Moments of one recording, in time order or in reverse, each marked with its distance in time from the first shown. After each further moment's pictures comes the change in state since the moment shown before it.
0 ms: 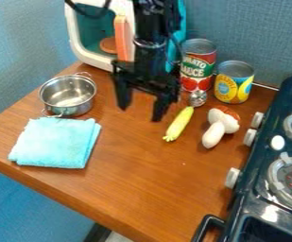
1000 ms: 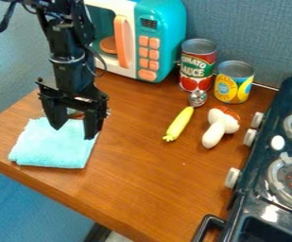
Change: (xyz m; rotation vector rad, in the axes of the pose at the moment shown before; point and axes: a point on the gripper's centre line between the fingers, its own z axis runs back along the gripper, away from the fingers) arm -0.063 0.067 -0.017 -0.073 0.016 0.065
